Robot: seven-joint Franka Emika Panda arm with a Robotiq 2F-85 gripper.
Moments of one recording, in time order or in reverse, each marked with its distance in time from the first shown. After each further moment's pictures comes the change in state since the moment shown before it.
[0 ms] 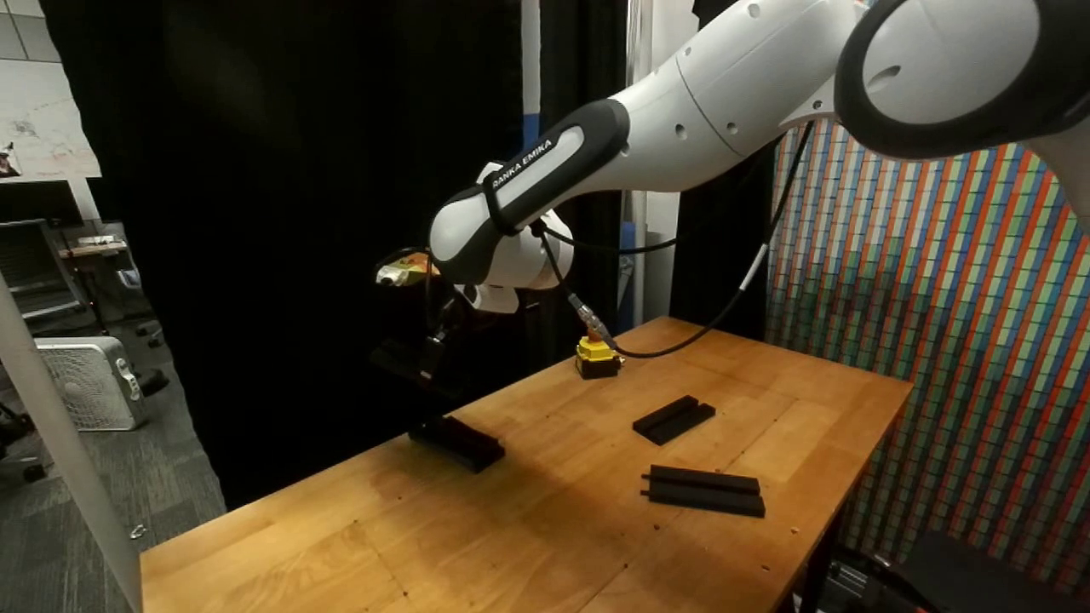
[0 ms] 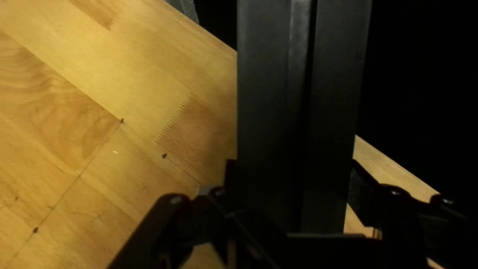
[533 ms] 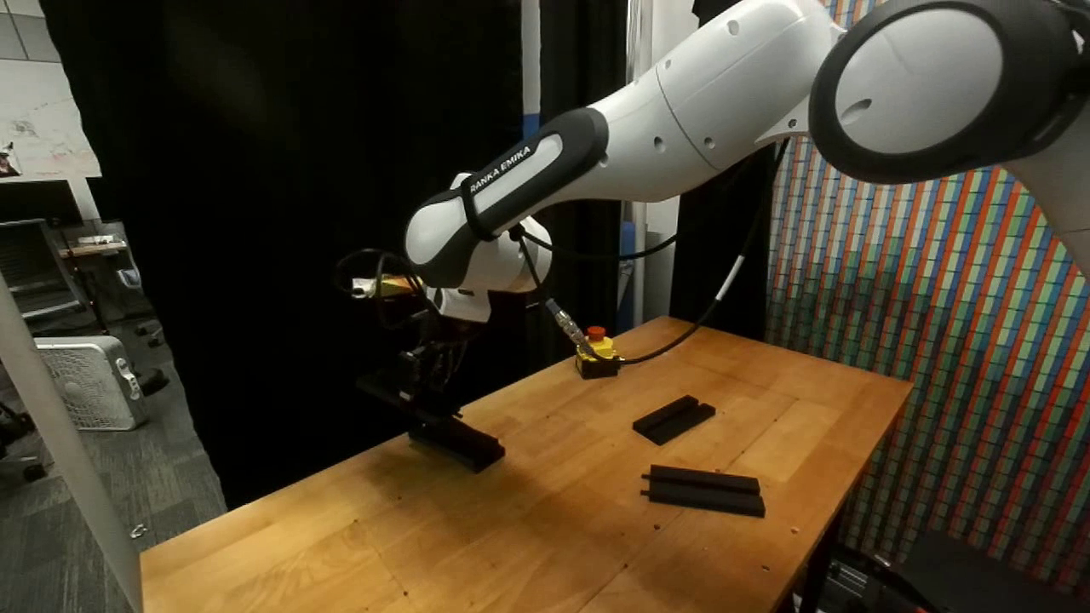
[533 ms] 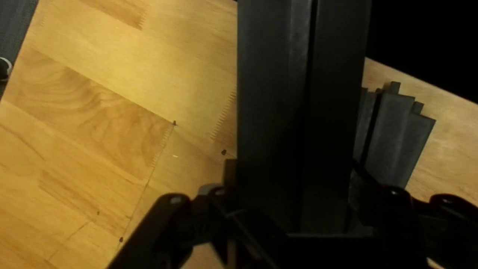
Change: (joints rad) arm 0.040 0.065 -0.002 0.102 -0.003 -0.185 0.263
